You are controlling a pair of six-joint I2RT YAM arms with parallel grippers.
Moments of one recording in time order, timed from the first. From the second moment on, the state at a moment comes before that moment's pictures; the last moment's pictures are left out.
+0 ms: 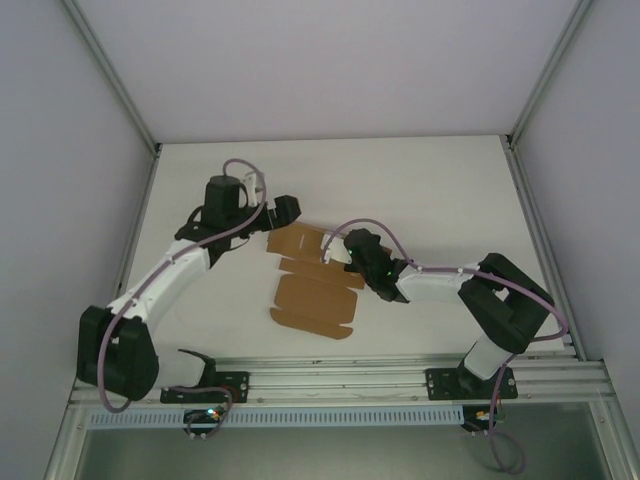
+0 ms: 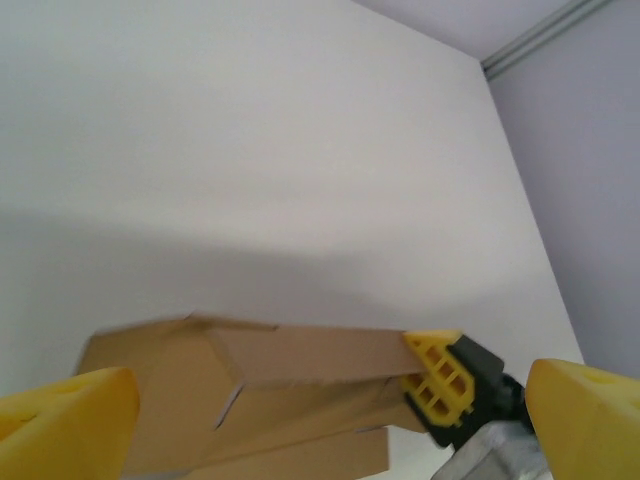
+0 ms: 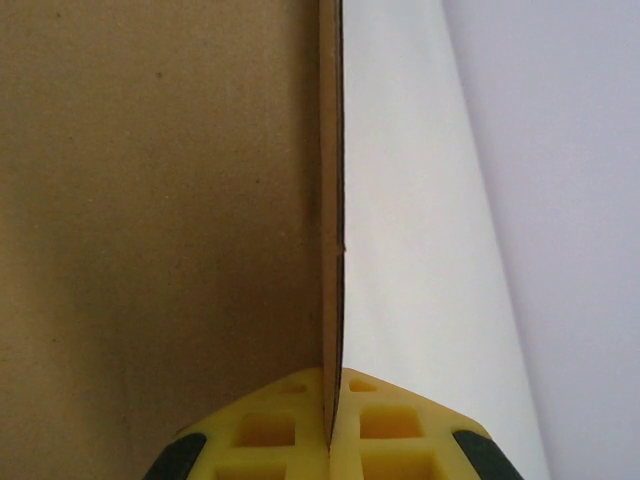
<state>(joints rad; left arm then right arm) -0.40 1.34 0.98 -0.22 0.43 -0.58 0.76 1.64 0.75 0.33 0.47 -0.85</state>
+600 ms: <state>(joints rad) -0.48 1.53 1.09 -0.26 0.49 -0.53 0.77 1.64 0.75 0.38 0.49 -0.84</state>
